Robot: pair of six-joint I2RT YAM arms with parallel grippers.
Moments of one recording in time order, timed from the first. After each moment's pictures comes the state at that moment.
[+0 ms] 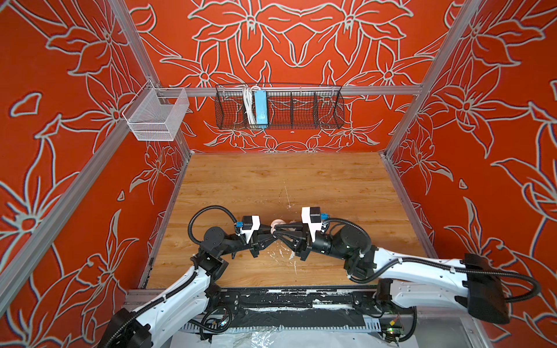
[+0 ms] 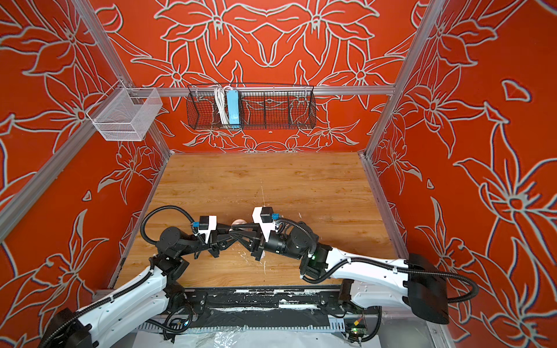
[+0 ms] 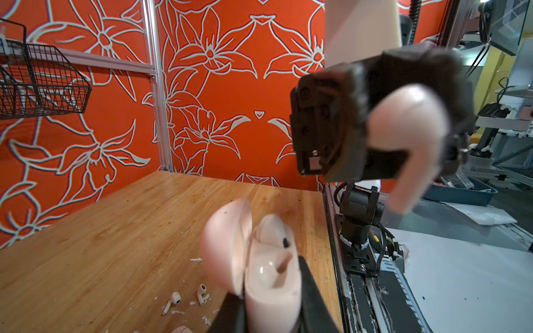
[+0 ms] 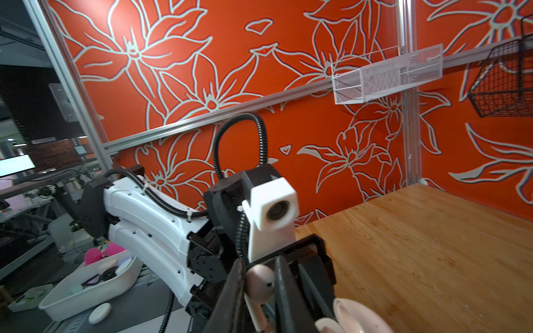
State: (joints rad) left arm -0.47 0.76 0.23 0.74 0.83 -0.17; right arm 1.15 1.13 0.64 0.71 -0.17 0.30
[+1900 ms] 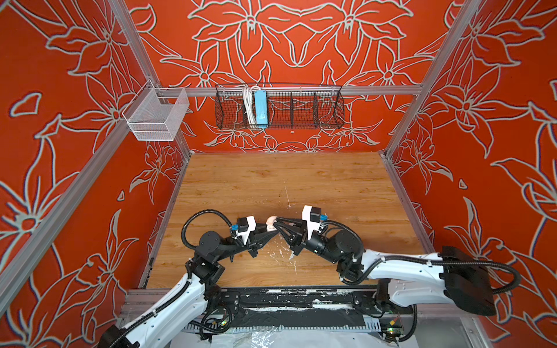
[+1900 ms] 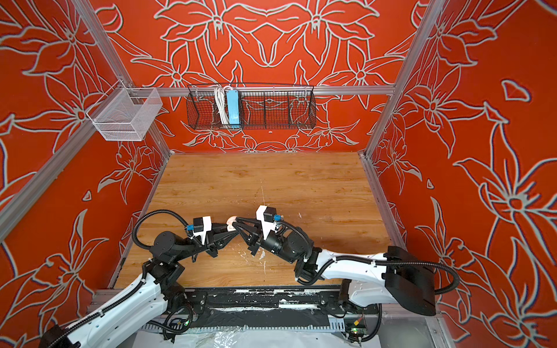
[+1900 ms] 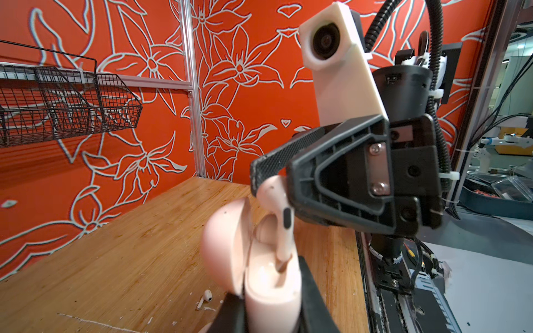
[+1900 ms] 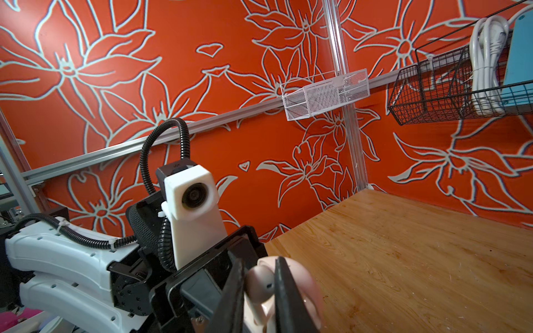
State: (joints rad) left arm -0.49 0.62 0.23 0.60 0.67 -0.11; right arm 1.17 1.24 0.56 0.97 0.04 0.30
